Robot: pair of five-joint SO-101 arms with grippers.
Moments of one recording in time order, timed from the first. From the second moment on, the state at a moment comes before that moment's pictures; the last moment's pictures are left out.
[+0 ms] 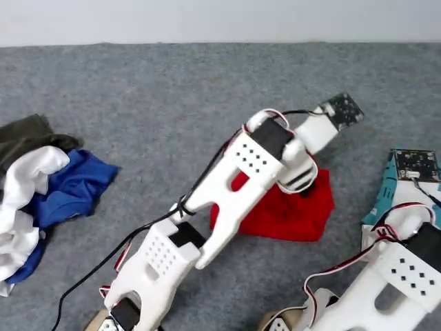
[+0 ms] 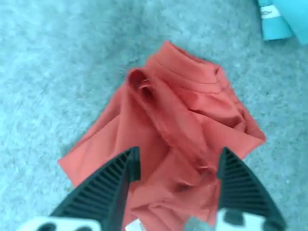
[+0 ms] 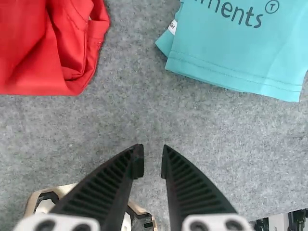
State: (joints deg) left arm 41.5 42.1 -58.9 99.2 -5.5; right arm 36.8 -49.5 33.5 96.4 31.3
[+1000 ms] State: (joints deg) left arm 46.3 38.1 -32.9 98.9 -10.7; right arm 36.8 -49.5 33.5 96.4 31.3
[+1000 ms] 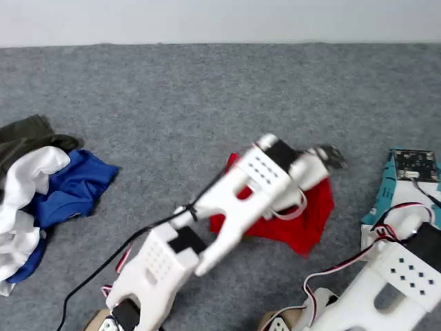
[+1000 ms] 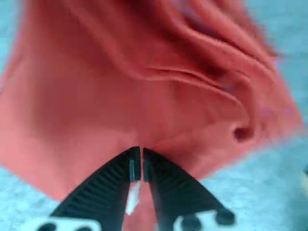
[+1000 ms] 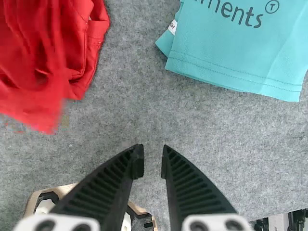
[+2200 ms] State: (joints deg) left arm 54.1 37.4 -23.8 99.2 -10.7; right arm 36.8 -49.5 33.5 95.0 31.3
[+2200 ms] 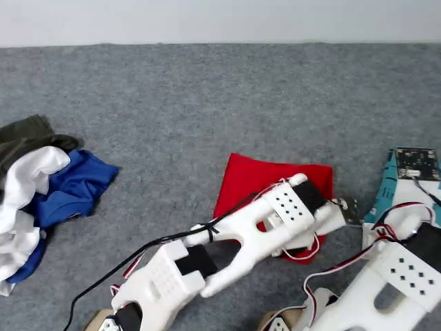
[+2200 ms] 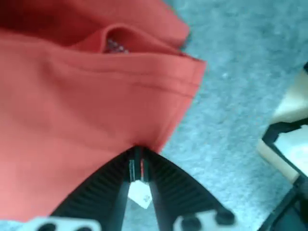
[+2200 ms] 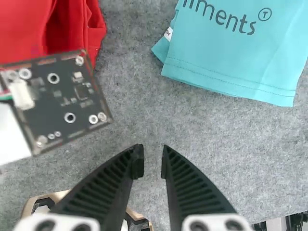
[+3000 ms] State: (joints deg) left arm 10.6 4.7 -22.3 99.4 -8.0; right arm 6.6 -49.1 33.5 87.9 21.0
